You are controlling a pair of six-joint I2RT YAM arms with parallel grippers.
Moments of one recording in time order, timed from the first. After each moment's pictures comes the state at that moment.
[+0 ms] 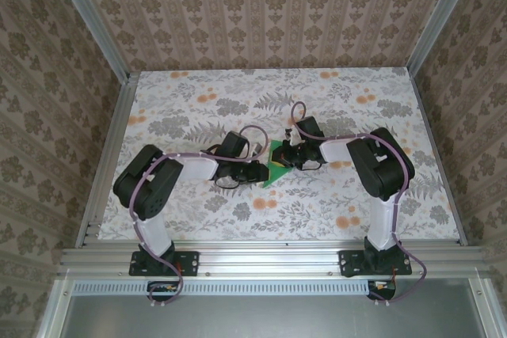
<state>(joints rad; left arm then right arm) -0.68 1.78 0.84 0.00 0.57 -0.64 0.40 1.97 0.99 0.05 -0.64 0.79</state>
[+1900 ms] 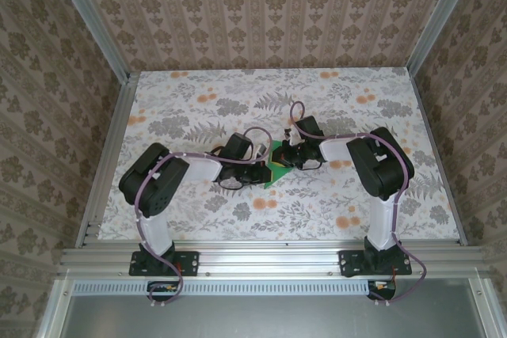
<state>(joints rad) -0.71 1.83 0.84 0.08 0.59 -0.67 0.40 1.98 1.00 0.02 -0.65 0.75</state>
